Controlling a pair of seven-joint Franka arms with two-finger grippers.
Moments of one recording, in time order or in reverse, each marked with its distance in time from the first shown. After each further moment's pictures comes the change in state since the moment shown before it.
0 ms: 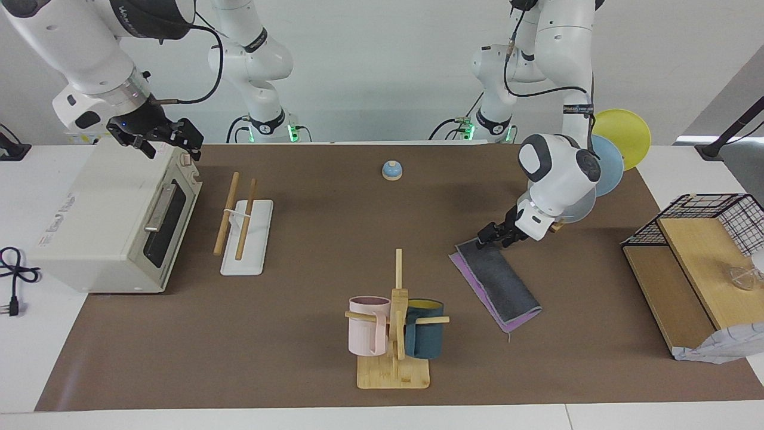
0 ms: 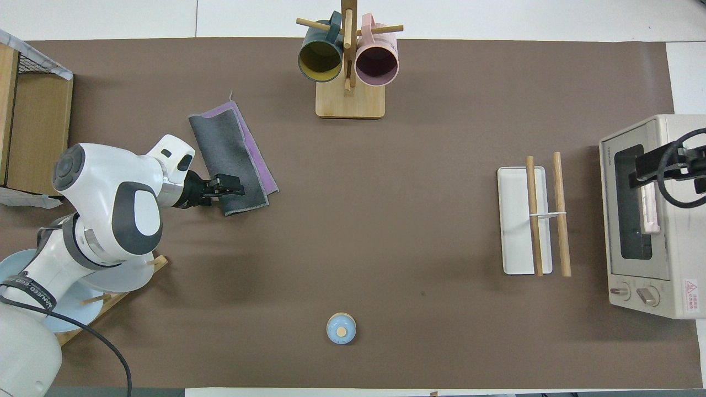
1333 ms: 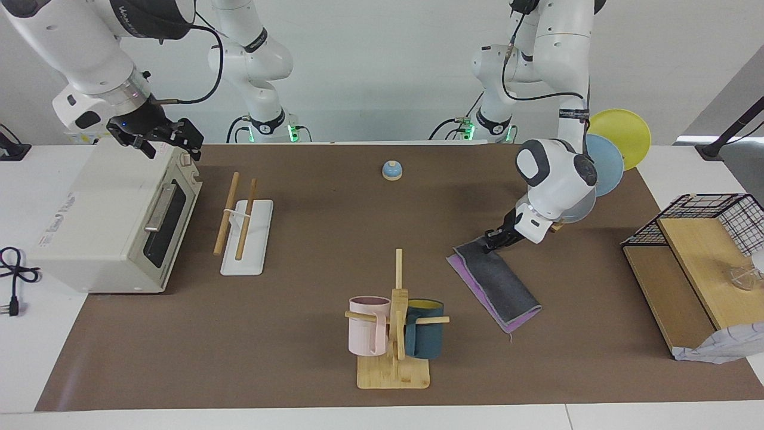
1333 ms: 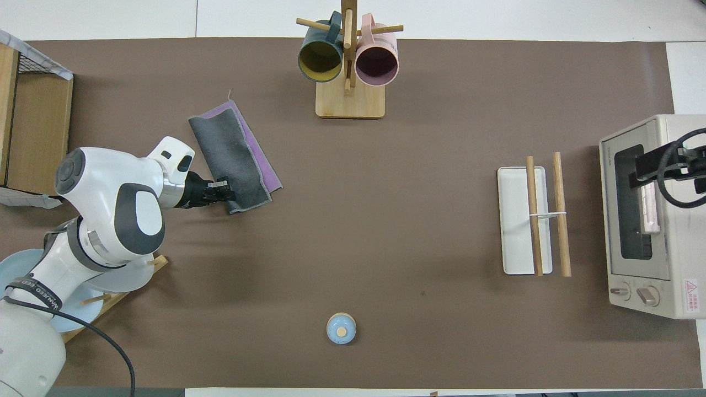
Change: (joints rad) left arm 0.001 0.009 0.000 -0.006 -0.048 0.018 0.013; right arm 0.000 0.000 0.000 0.000 0.000 0.000 0.000
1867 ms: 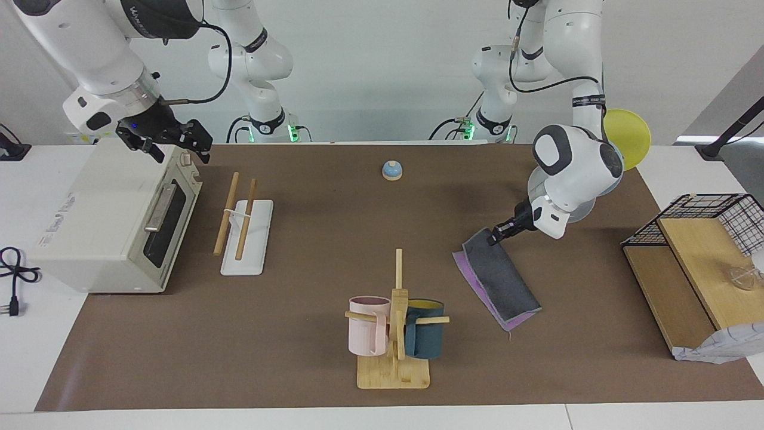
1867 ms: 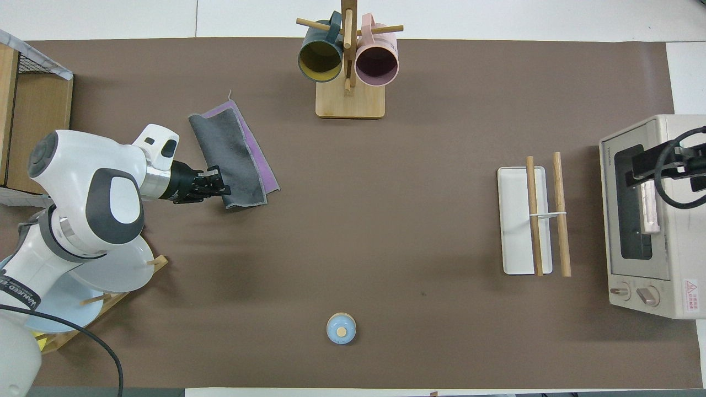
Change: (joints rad) left arm 0.034 -0.075 0.003 0.115 -0.005 -0.237 -0.290; right arm 0.023 0.000 0.022 -0.010 0.023 0.045 -0.001
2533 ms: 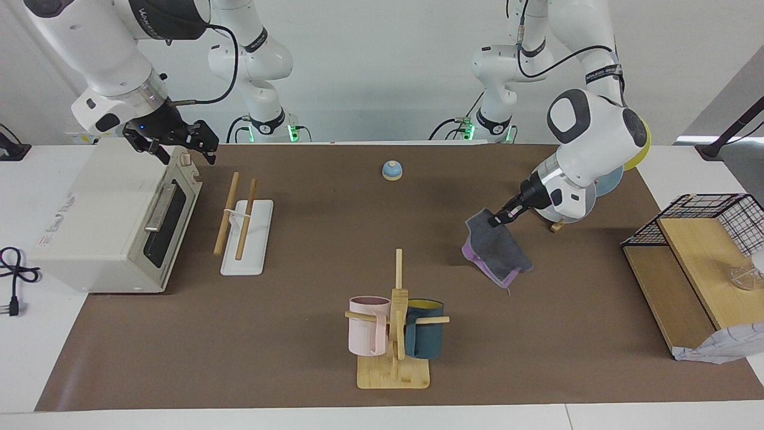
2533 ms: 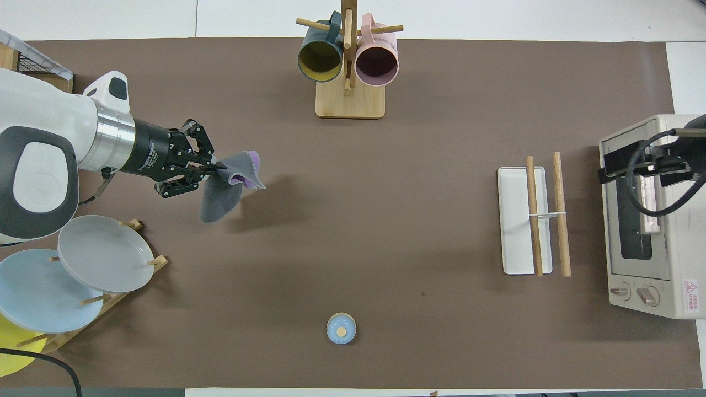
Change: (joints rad) left arm -0.002 -0.095 -0.048 0.248 0.040 -0.268 -0.751; right arm 0.002 -0.019 -0.001 -0.052 0.079 0.054 0.064
